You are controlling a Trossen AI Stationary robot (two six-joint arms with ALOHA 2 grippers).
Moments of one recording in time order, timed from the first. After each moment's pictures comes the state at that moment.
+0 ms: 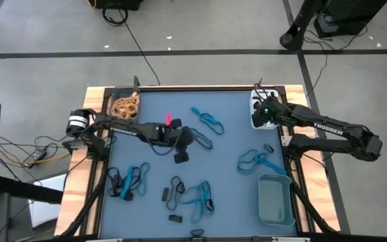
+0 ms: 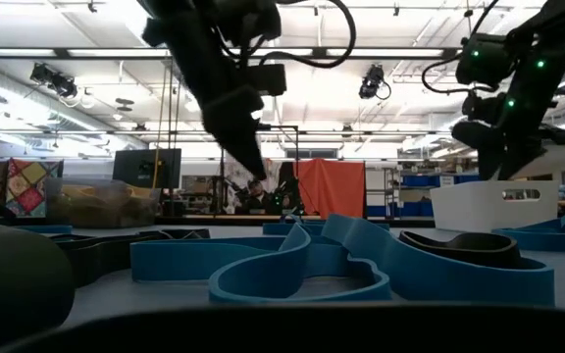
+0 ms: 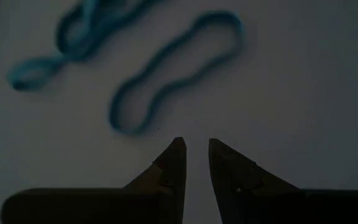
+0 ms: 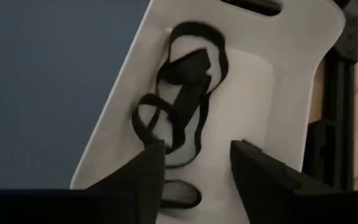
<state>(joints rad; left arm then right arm) -0.01 1.71 1.14 -0.45 -0.29 -0.09 -0.61 0.87 0.55 -0.80 0.42 0.60</state>
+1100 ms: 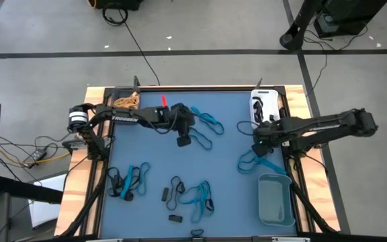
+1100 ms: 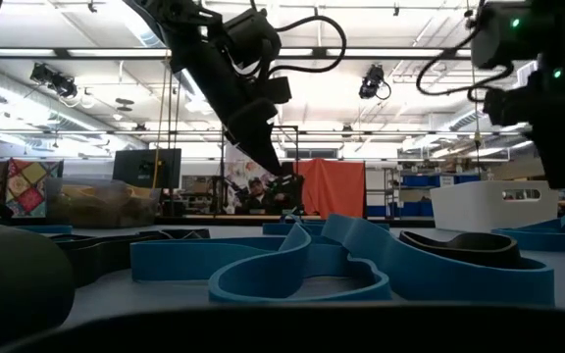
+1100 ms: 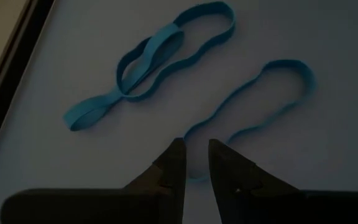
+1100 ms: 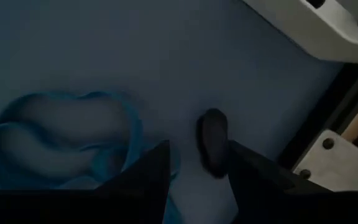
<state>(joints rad) 0.20 1.71 1.14 -0.31 -0.15 0.10 -0.01 1.02 0.65 -1.19 0.13 1.03</state>
